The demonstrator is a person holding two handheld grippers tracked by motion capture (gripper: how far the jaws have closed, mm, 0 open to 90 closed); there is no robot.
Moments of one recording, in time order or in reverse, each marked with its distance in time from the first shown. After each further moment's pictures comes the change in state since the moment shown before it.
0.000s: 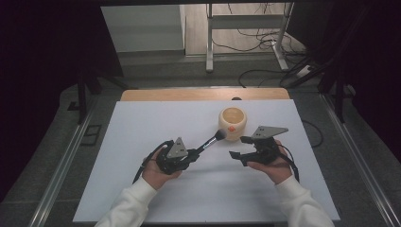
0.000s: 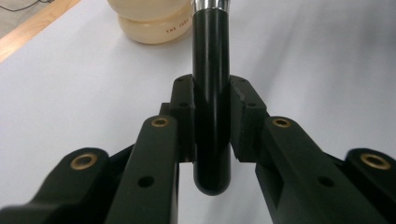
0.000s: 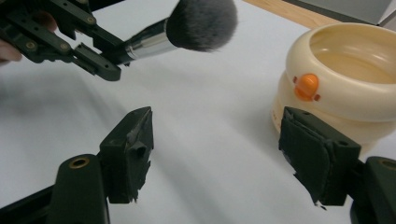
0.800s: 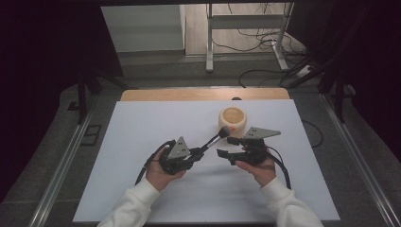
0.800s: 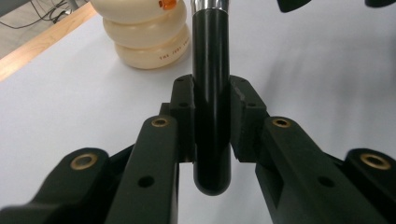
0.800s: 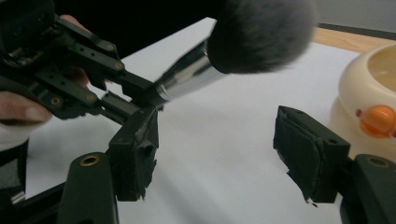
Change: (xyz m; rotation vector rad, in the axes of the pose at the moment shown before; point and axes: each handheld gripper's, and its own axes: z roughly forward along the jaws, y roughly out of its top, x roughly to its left) left arm -0.007 0.009 0.000 -0.079 -0.007 -0.014; right arm 0.017 0.002 0.025 -0.143 0.086 0.117
